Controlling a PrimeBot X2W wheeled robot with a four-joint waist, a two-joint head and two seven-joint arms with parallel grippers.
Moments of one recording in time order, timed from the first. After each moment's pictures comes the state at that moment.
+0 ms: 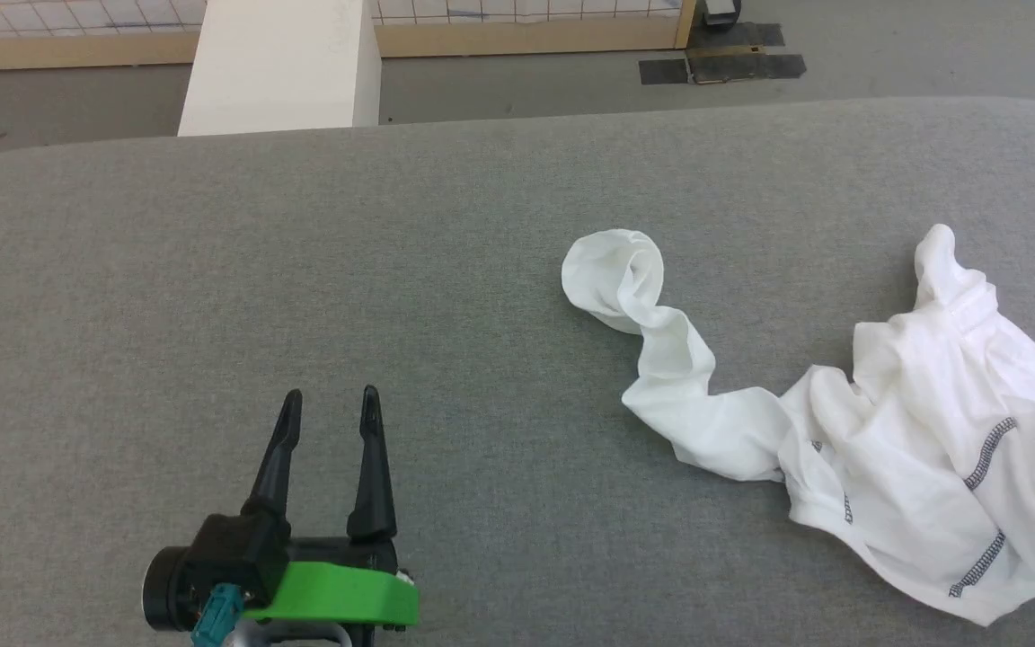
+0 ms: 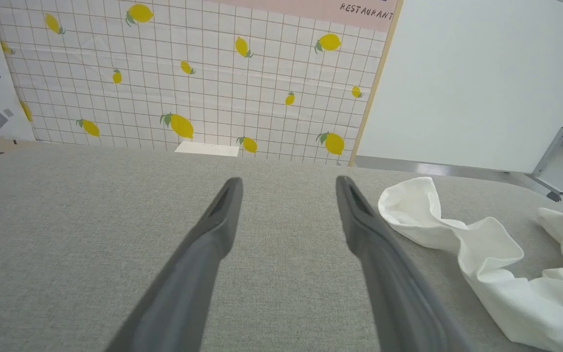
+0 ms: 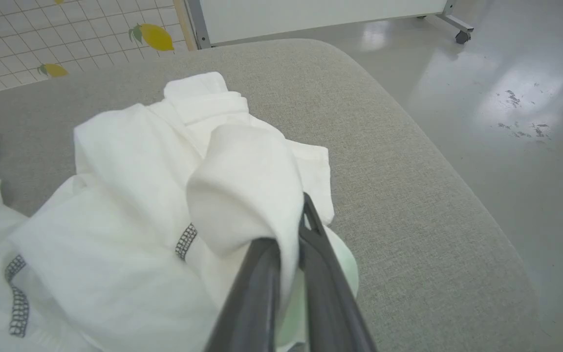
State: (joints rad) left arm 0.06 0.05 -0.20 -0.12 -0.20 0.11 -0.26; right arm 0.11 -0.11 -0.47 -0.09 0.19 0.13 0.24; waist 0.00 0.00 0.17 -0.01
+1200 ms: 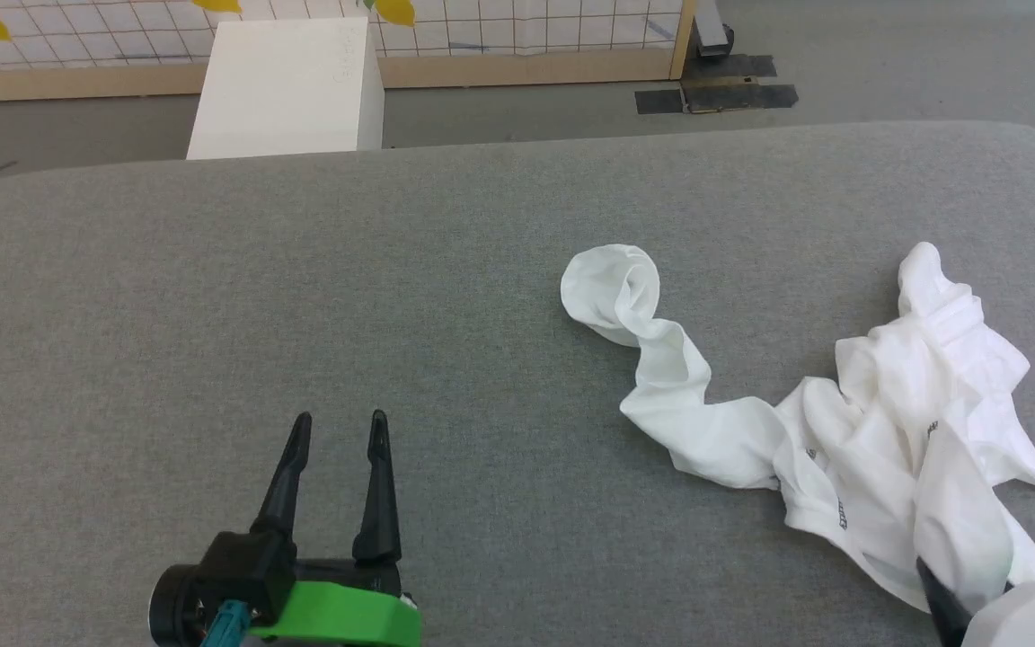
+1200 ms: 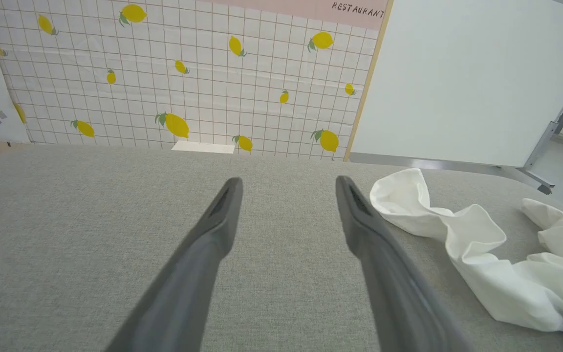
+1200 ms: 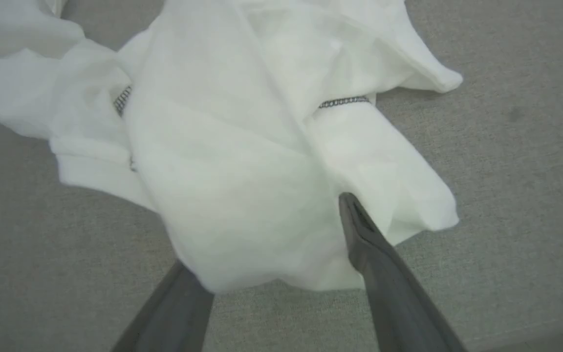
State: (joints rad) left arm 0.09 0.05 -0.20 -0.11 -0.19 0.09 -0.26; right arm 0.21 -0.06 -0.27 -0.13 0.24 0.13 0.53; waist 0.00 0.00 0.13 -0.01
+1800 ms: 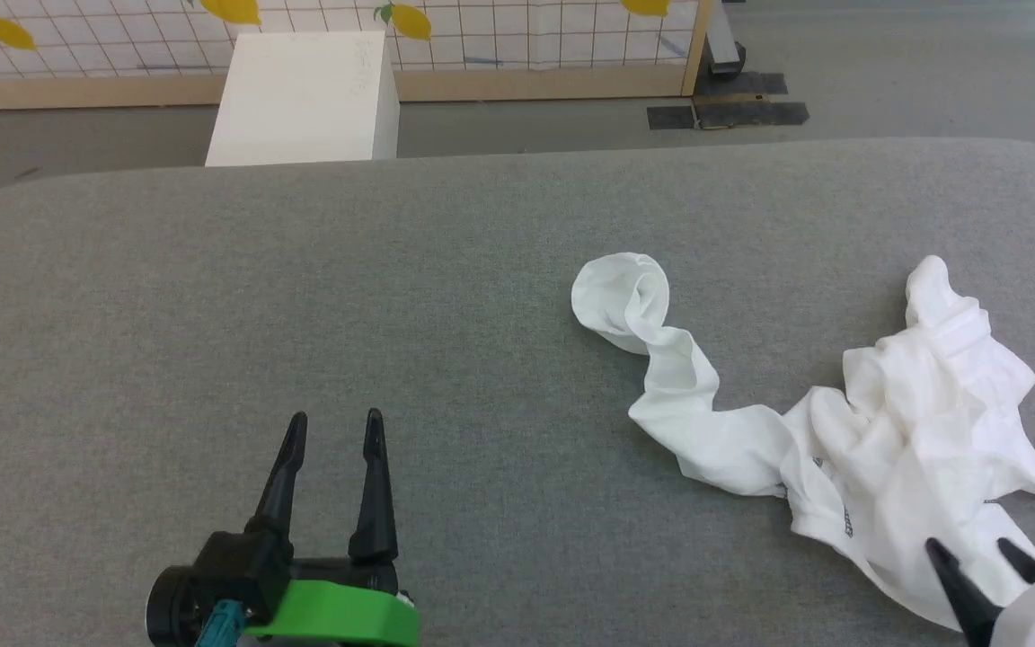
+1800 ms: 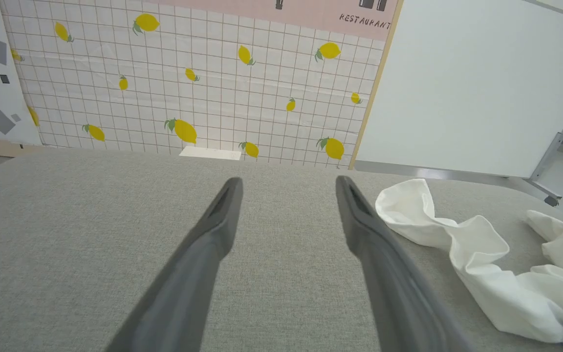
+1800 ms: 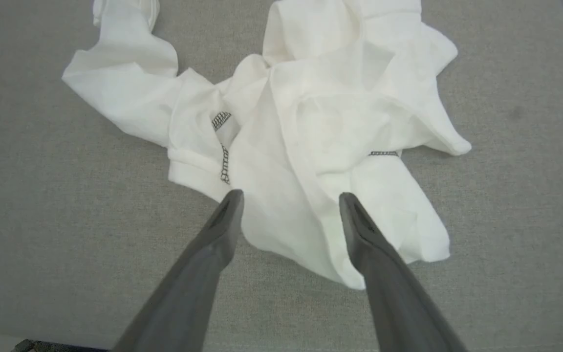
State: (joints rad) left arm 0.09 0.05 -0.19 -0.11 -0.20 0.09 -0.26; right arm 0.28 -0.16 -0.20 -0.38 0.31 0.13 0.71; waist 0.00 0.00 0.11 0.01
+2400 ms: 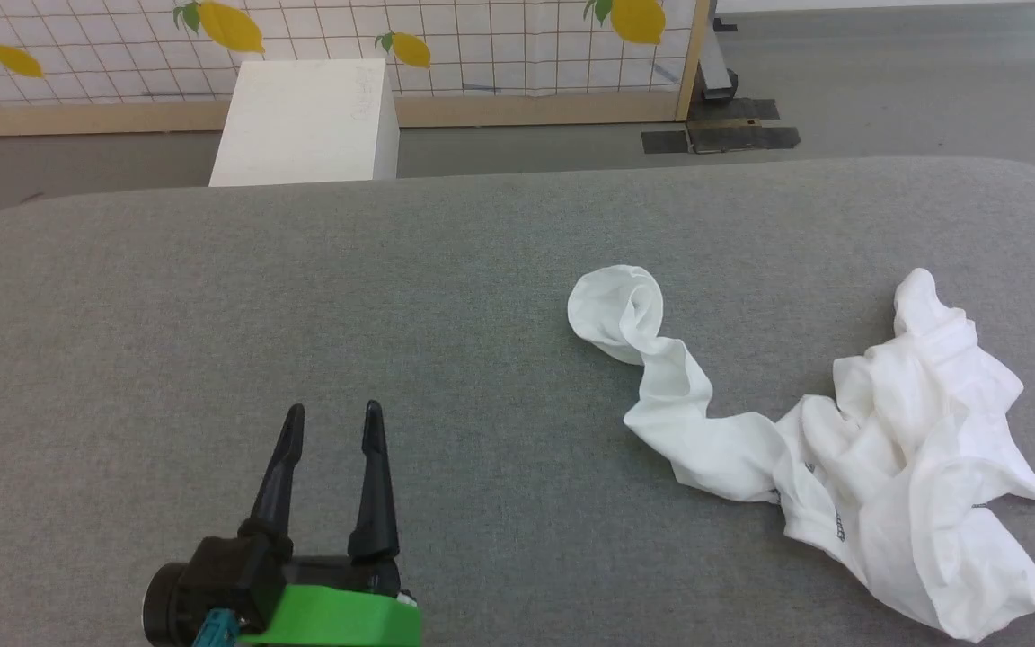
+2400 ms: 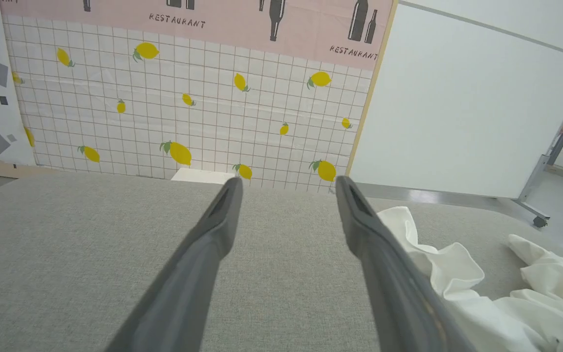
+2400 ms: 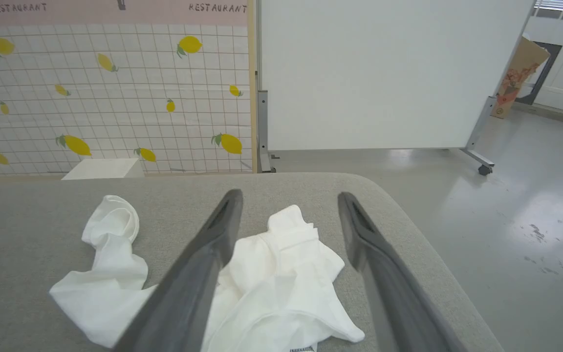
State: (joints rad) left arm 0.11 0.05 -0.20 -0.17 -0.21 0.10 -0.26; right arm 0.17 -0.06 -0.32 -0.50 0.12 0.13 0.29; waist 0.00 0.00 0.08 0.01
